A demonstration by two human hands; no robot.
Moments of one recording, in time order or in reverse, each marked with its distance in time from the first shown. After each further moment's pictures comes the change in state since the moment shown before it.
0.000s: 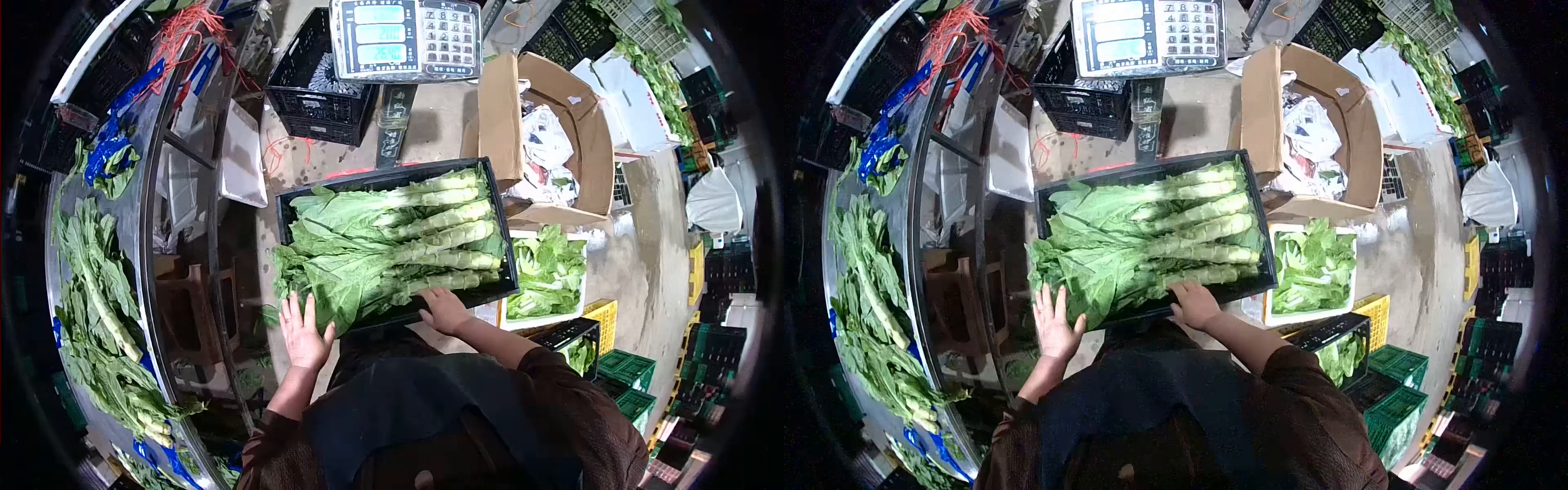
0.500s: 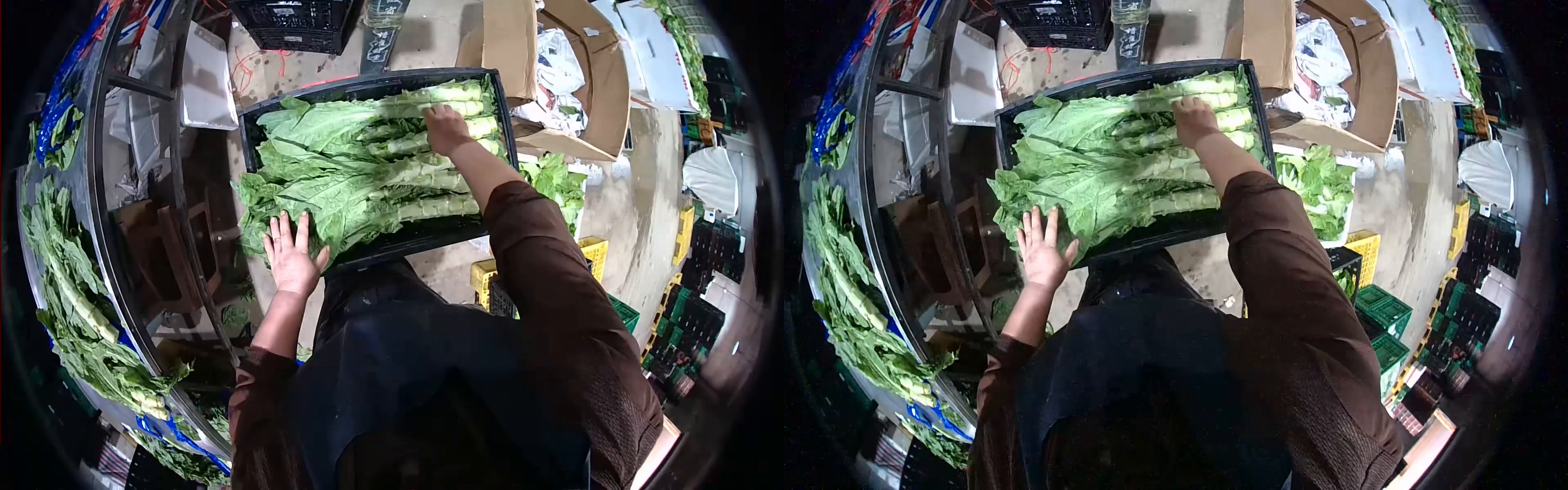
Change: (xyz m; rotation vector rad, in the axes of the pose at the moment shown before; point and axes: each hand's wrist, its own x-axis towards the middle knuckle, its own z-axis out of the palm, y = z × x) left_hand 0.037 -0.006 0.053 0.115 -0.106 0.060; right_hand 0.190 0.120 -0.045 -0.602 0.204 0.077
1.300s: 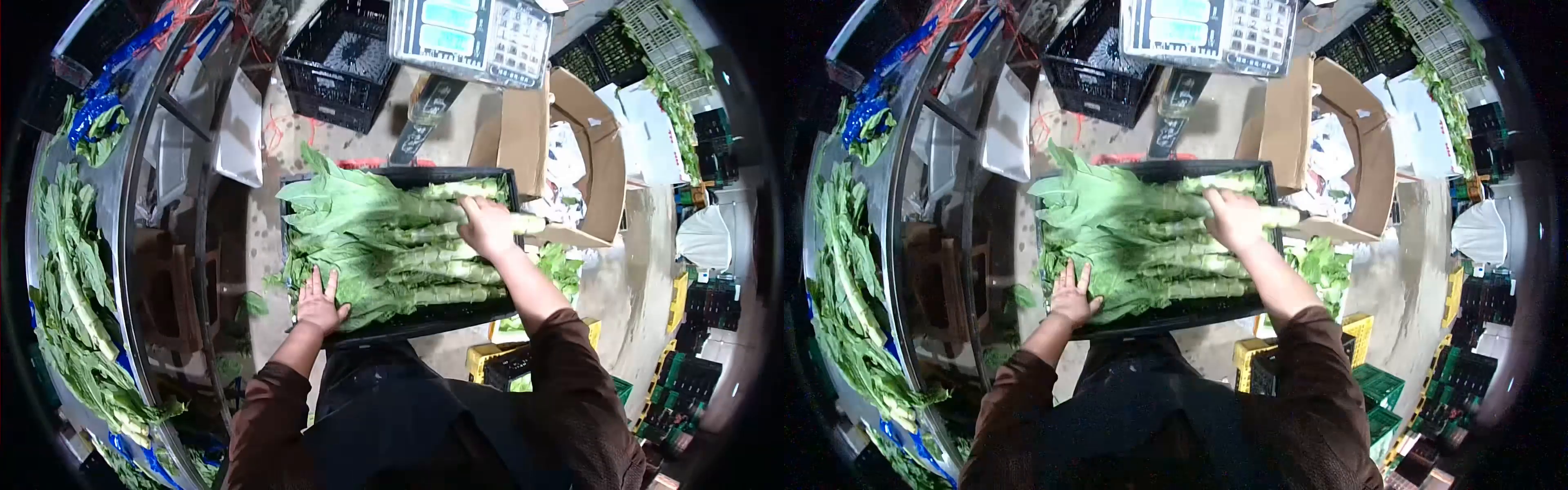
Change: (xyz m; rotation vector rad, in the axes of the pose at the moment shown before) left_hand 0.055 -0.016 0.023 0.024 -0.420 -0.058; right_hand -0.034 -0.017 -0.134 0.111 0.275 -0.125
